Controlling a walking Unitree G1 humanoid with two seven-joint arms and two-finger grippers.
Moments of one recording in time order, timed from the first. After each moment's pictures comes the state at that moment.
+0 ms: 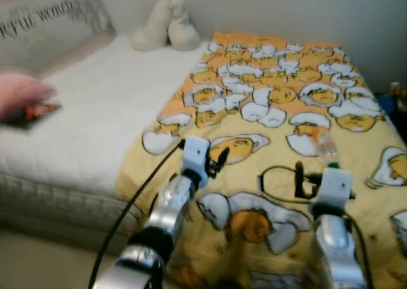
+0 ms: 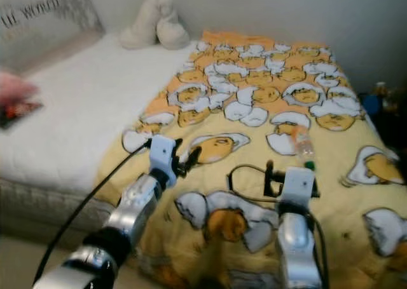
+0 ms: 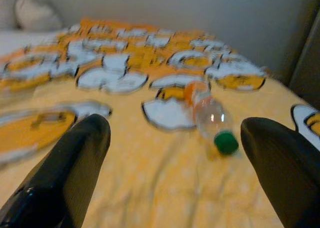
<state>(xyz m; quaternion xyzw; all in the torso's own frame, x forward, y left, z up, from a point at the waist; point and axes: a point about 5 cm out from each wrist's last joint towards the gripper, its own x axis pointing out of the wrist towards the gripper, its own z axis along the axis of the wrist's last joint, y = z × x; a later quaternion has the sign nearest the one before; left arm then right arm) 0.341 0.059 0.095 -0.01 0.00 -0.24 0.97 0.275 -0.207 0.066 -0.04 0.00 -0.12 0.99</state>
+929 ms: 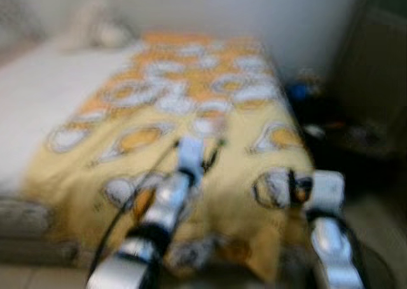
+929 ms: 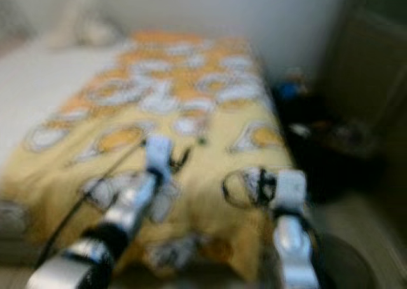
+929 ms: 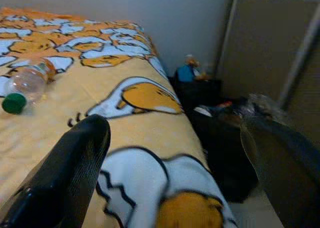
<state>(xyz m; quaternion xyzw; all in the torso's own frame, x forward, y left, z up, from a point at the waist) 0.351 0.077 0.090 0.01 0.03 -0.16 0.99 0.276 -0.196 0.061 -0.05 0.02 -0.08 1.00</state>
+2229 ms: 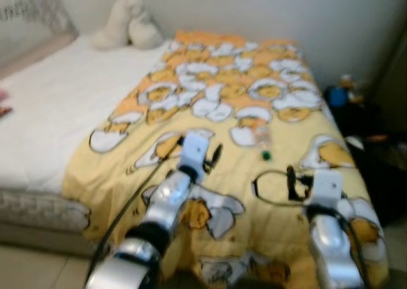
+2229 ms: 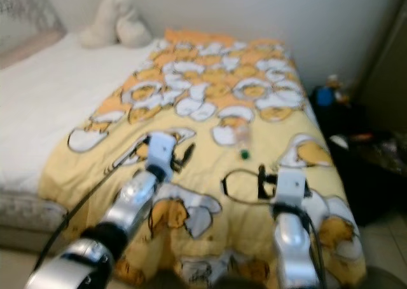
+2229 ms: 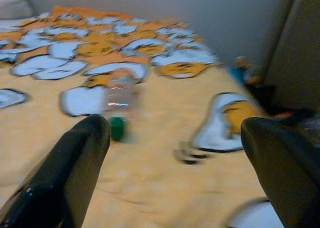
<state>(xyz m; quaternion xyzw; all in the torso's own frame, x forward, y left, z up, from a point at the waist) 0.351 0.078 0.101 0.05 -0.01 -0.19 0.98 0.286 -0.187 0.065 -0.03 0.01 -0.08 1.00</state>
